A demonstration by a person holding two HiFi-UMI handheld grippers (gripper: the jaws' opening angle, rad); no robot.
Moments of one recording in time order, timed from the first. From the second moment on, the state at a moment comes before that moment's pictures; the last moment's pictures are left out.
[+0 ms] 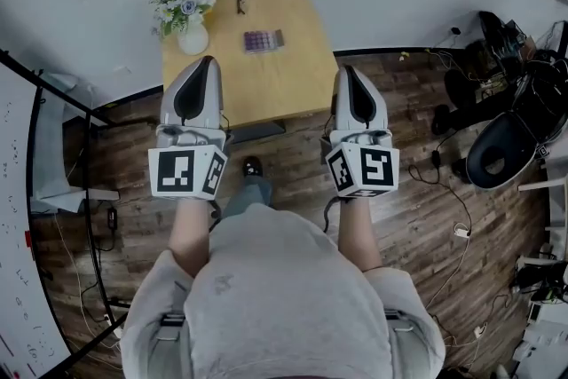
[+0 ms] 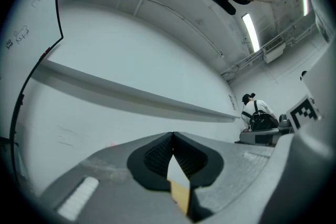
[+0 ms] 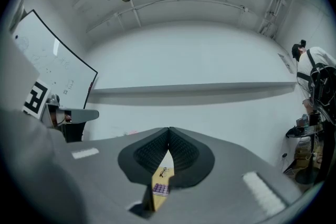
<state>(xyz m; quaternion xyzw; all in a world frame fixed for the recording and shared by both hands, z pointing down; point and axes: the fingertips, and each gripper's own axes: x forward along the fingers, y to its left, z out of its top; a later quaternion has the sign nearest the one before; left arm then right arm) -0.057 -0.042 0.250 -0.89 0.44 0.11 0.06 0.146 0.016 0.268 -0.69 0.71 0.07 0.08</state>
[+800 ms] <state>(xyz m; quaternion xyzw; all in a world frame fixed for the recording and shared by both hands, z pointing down) -0.017 -0.189 0.259 -0.90 0.43 0.10 0.05 0.182 -0.130 0.273 -0.70 0.70 0.06 0.07</state>
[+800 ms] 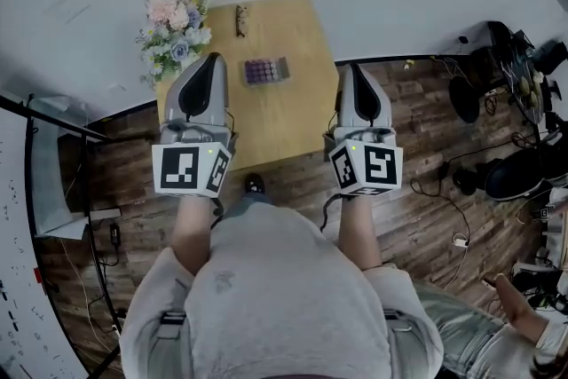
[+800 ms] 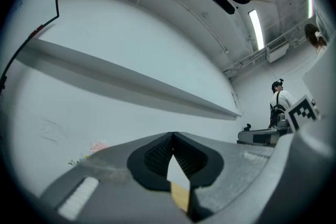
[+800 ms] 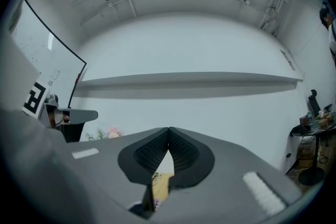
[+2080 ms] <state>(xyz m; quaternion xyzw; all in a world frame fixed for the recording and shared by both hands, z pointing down) 0.021 -0.308 0.306 -0.93 0.36 0.04 0.00 0.184 -0.249 0.306 -0.72 0.69 0.01 0.04</state>
